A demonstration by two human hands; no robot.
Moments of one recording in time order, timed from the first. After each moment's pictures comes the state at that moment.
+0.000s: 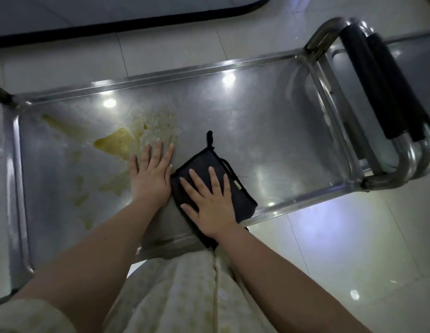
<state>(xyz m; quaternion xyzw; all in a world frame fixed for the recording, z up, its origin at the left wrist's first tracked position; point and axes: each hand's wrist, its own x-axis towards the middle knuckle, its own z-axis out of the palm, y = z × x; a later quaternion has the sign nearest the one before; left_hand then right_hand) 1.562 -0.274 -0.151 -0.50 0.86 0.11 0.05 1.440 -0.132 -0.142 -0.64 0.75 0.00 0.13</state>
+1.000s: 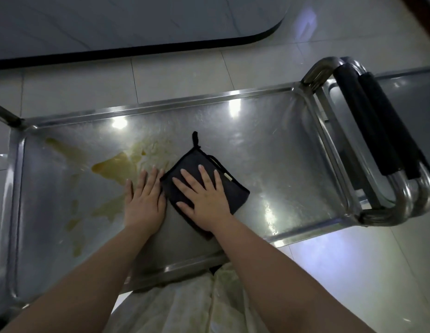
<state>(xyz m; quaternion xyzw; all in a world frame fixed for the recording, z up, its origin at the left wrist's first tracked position) 1.563 -0.270 -0.155 -0.51 0.85 0.13 0.03 1.386 -0.194 -0.140 -0.70 0.71 0.00 0.11</state>
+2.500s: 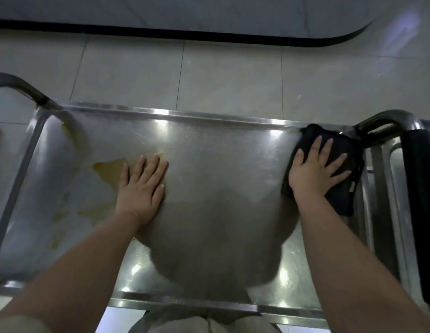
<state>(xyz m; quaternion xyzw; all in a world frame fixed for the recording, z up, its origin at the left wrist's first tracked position) 1.506 -0.345 -0.150 -0.57 0.82 0.08 0.05 1.110 -0.331 -0.126 -0.35 0.92 0.03 0.15</state>
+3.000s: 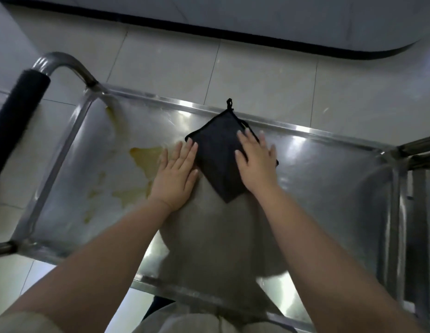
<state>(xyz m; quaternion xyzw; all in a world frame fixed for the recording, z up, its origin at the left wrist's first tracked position) 1.497 -0.348 -0.134 -0.58 0.80 0.13 -0.04 1.268 -0.373 -0.114 -0.67 0.69 -0.11 0.25</state>
